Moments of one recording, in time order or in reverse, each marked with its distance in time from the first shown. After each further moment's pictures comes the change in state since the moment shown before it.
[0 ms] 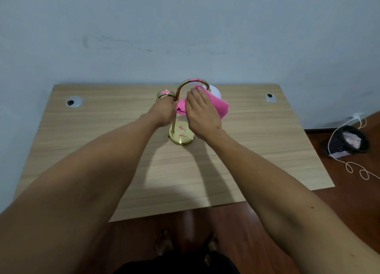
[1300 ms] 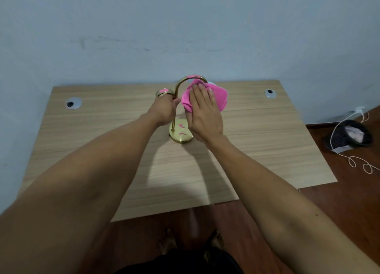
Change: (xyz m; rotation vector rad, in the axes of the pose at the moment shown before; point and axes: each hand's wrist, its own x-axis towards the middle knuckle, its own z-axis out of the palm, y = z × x) left_hand -0.004 0.010 -0.002 0.010 0.023 -0.017; right_hand -0.014 -0.007 0.013 0.309 0.304 0.298
